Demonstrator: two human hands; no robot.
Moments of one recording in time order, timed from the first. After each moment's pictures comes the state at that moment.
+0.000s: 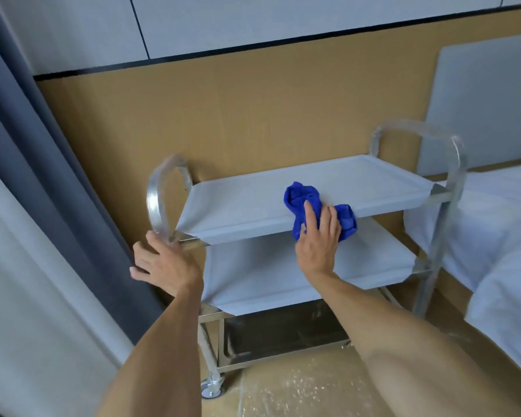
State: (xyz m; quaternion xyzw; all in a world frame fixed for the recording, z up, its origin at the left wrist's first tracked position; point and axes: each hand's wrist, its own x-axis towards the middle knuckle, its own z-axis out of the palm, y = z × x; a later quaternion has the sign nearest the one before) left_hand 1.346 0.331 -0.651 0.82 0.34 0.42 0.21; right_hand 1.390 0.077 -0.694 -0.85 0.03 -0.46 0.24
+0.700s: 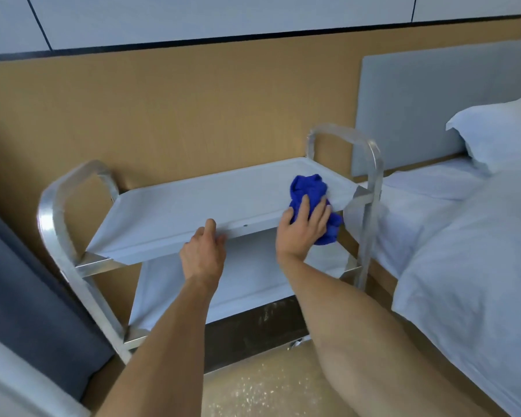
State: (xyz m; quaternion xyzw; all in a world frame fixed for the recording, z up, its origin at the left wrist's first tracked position) left_hand 1.382 0.151 -0.642 0.95 -0.01 0.28 0.15; right_hand 1.433 -0.031 -0.682 -0.73 0.21 -0.55 0.35
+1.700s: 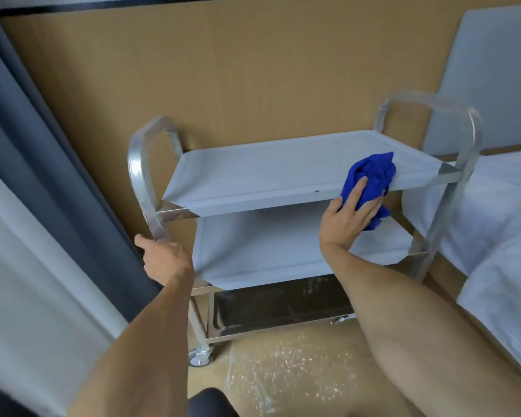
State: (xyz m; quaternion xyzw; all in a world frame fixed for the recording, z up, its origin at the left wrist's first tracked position) left_hand 1.348 0.332 -0.694 0.80 0.39 0.32 0.33; right_hand 1.425 0.030 -0.717 -0.76 0.22 -0.53 0.30
